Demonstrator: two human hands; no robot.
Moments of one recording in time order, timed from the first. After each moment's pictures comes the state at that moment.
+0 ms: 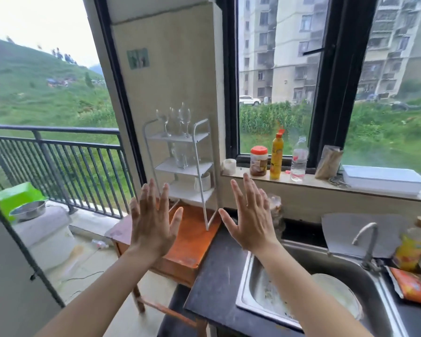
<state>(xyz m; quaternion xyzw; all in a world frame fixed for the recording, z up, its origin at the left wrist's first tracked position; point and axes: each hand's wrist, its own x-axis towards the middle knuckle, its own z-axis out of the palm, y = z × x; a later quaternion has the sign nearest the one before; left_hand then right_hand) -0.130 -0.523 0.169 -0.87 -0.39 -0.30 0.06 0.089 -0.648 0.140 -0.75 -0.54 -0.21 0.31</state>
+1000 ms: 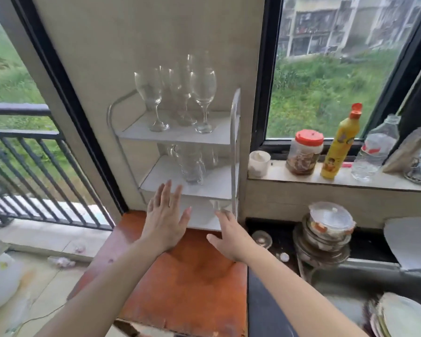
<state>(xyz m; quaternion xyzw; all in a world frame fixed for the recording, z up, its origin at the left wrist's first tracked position) 0.021 -0.085 0.073 -0.94 -0.30 -0.15 -0.08 0.155 -0.243 0.028 -0.83 -0.45 0.19 0.26</state>
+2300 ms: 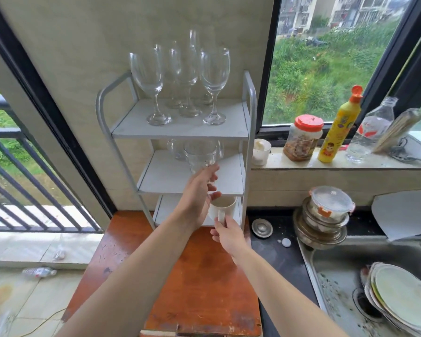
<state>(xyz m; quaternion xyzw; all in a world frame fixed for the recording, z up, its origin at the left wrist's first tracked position) 0.081 -0.096 0.136 -0.56 -0.24 -0.18 -0.77 0.128 -0.181 -0.017 -0.74 -0.07 0.33 0.59</state>
